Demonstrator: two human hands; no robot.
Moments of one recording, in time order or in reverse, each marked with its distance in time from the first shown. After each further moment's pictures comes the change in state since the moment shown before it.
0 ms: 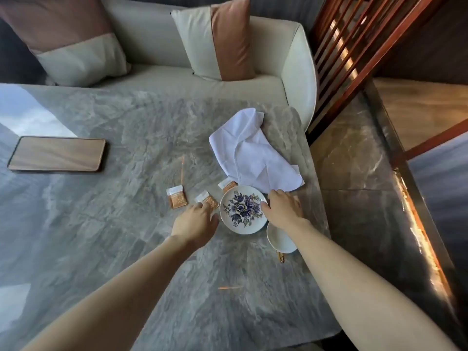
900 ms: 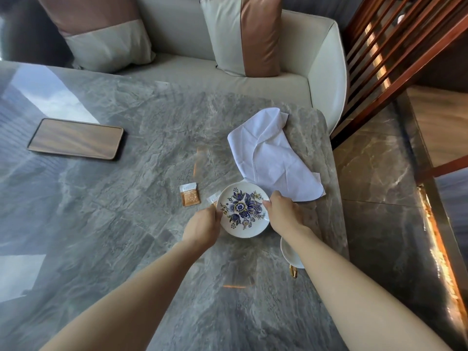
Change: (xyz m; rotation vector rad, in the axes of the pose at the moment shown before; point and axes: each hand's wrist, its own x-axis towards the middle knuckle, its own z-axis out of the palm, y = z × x) left_hand 0.009 -0.010 0.019 -0.339 -0.074 -0.307; right_hand 0.021 -0.034 0.014 0.175 -0.030 -0.022
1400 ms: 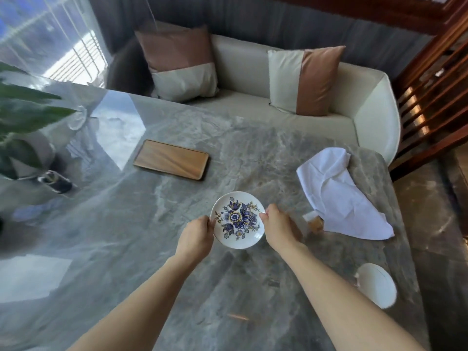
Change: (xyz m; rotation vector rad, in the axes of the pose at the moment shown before) left_hand -0.024 -0.171 -0.152 -0.110 0.226 -0.087; right_hand -0.031 -0.232 0.024 0.107 0.036 -0.104
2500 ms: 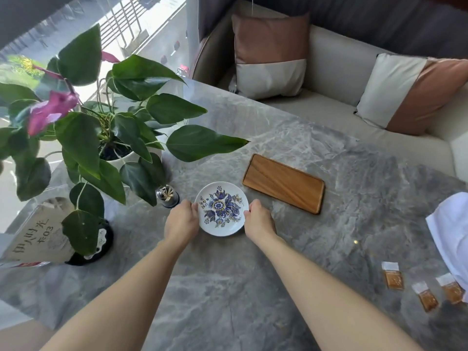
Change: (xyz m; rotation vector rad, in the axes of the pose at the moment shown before) left_hand 0.149 -0.284 -0.223 -0.064 0.143 -0.307; right_hand 0.084 -0.367 0.189 0.058 -0.197 -0.034
